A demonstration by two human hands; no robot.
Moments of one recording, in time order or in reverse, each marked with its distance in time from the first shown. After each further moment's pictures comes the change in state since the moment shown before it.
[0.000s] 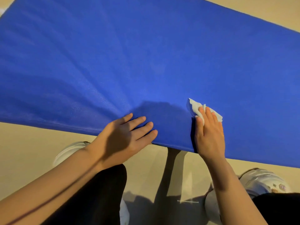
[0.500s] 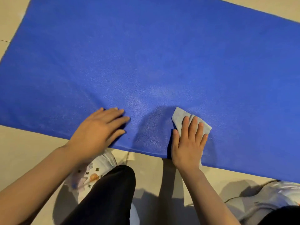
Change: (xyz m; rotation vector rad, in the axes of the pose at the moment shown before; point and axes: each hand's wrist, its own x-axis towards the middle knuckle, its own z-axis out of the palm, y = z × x) left_hand -0.058 -0.065 0.018 -0.175 -0.066 -0.403; right_hand -0.027 -0.042 0.096 -0.143 0.009 0.030
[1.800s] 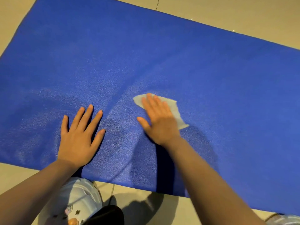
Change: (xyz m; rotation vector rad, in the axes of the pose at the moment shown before) left_hand 0.037 -0.033 0.044 0.080 0.172 -0.419; right_hand 0.144 -0.055 0.007 0.070 0.008 -0.663
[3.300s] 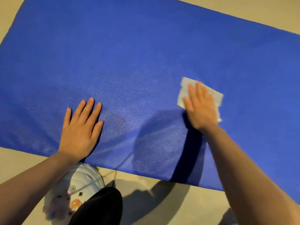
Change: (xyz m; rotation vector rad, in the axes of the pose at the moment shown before) left_hand -0.012 -0.004 -0.004 -0.005 -0.019 0.008; right_hand -0.030 0.111 -0.030 -0.222 -0.183 0.184
